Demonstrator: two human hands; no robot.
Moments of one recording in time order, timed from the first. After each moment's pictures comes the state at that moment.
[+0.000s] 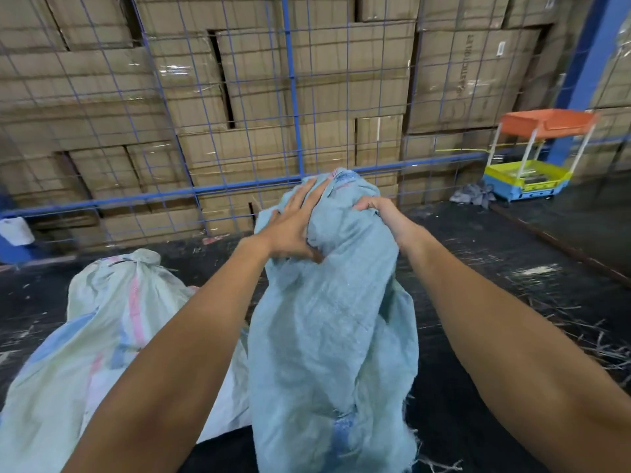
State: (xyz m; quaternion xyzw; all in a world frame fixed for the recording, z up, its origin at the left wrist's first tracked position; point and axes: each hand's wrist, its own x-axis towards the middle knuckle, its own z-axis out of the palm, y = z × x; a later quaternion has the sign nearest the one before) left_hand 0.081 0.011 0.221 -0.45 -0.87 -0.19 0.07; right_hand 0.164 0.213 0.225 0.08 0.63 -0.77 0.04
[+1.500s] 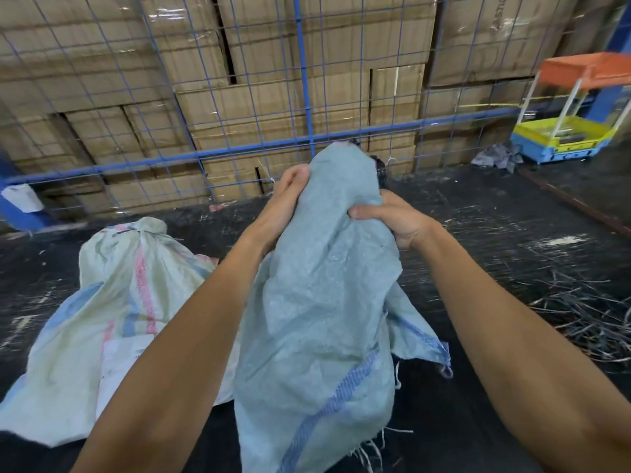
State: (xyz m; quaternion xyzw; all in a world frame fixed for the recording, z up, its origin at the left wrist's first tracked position) left_hand 0.090 -0.002 0.198 -0.18 -0.72 -0.66 -0.13; right_hand 0.154 0.216 0.177 -0.05 0.63 -0.77 0.05
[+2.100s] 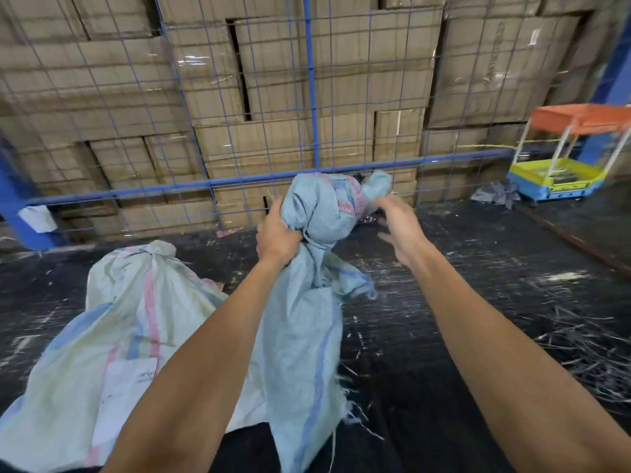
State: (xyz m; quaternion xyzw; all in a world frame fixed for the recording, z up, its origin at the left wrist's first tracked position) left_hand 0.071 -0.010 0.184 -0.08 -0.85 -0.50 0.12; right_hand 0.139 0.199 0.203 0.13 0.69 -0.70 -0.14
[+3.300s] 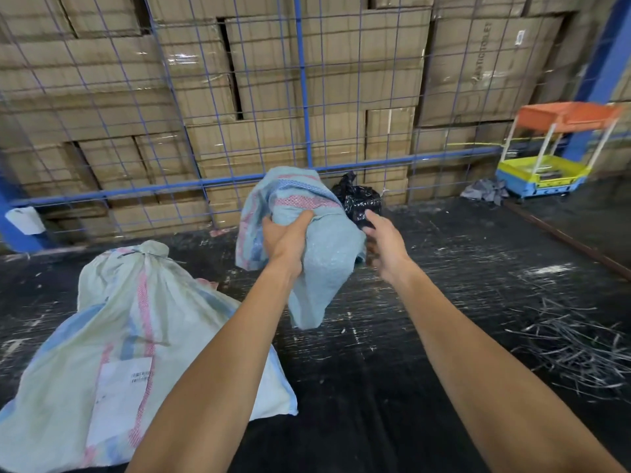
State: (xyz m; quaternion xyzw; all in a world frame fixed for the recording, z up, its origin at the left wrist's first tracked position) left_hand 0.116 0.024 0.193 0.07 -0.63 -0.77 0.06; right_hand 0.157 0.184 0.167 0.19 0.64 -0.74 -0.08
